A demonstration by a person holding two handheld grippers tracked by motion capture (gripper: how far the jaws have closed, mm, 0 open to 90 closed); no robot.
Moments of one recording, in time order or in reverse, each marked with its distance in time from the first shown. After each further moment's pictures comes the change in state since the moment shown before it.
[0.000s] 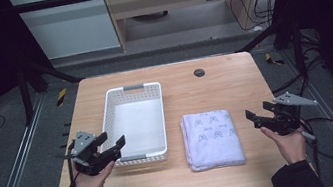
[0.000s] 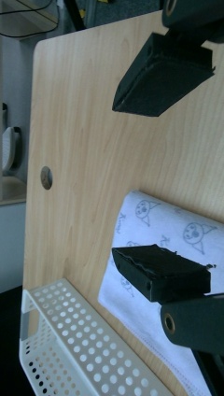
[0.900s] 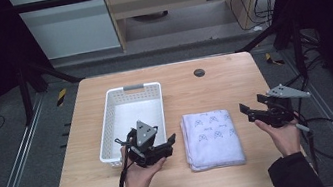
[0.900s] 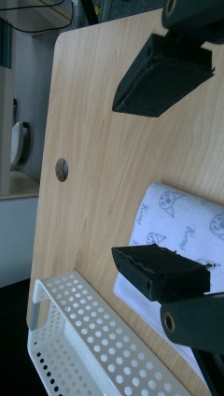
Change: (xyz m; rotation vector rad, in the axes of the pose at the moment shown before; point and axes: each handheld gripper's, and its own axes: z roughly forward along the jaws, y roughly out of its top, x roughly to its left) left arm -0.110 0.010 0.061 0.071 -0.152 0.169; right arm 0.011 0.022 0.008 -0.014 0.013 -0.040
